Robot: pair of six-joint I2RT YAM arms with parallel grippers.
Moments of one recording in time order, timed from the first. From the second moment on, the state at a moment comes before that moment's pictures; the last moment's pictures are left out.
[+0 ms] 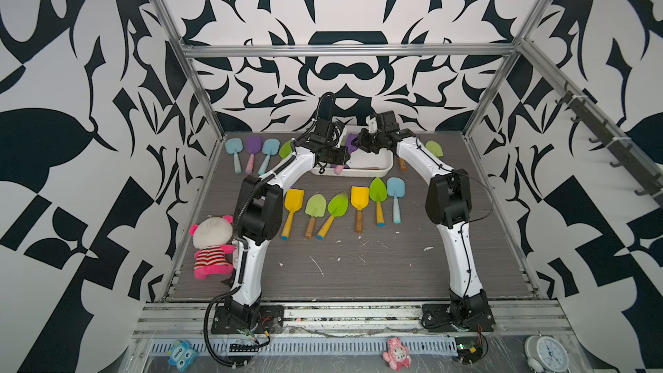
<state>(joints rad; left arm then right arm) -0.50 2.14 1.83 -0.47 0.34 -0.22 0.34 2.36 2.16 -0.50 -0.44 0.65</state>
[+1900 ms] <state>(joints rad) -0.31 2.18 1.95 -0.70 0.23 -0.39 0.23 2.06 2.12 -0.91 -0.35 0.06</state>
